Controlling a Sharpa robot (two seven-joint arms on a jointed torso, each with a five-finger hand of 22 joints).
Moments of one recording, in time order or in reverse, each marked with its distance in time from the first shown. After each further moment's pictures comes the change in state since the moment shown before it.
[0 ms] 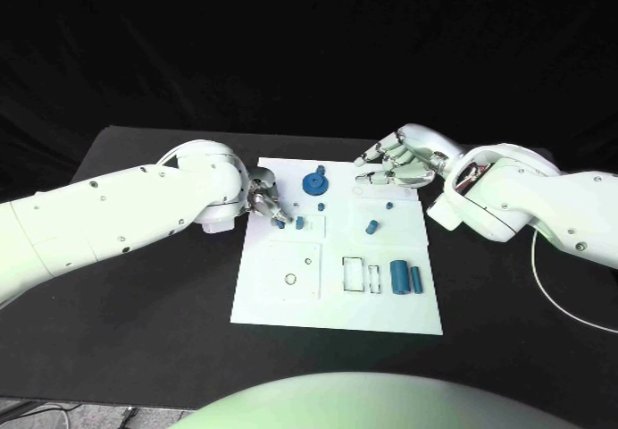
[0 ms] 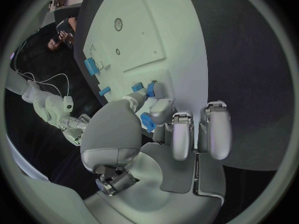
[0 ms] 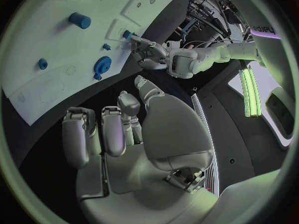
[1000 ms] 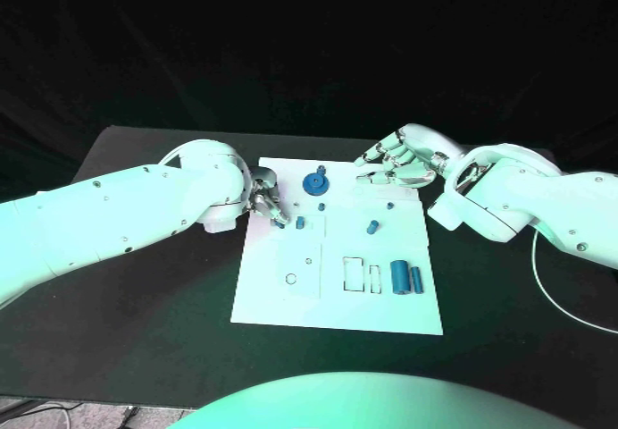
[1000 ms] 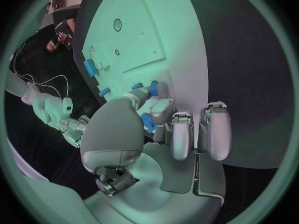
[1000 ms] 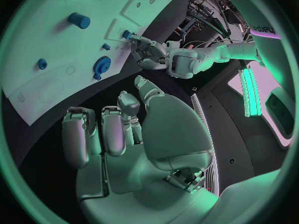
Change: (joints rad) left arm 0.000 0.004 0.001 0.003 -0.014 0.004 -0.006; left_hand 0.100 -0.019 0.025 -0.033 0.229 0.009 0.013 -0.014 -0.005 0.013 0.005 -0.008 -0.010 -0.004 -0.004 0.000 0.000 0.000 0.000 0.000 0.014 0.000; right arm 0.000 0.001 0.000 0.000 0.000 0.000 0.002; right_hand 0.000 0.000 0.000 0.000 0.004 0.000 0.000 0.000 0.000 -0.004 0.004 -0.004 -0.002 0.000 0.000 -0.004 0.000 0.000 0.000 0.000 -0.004 0.000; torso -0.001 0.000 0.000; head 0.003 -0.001
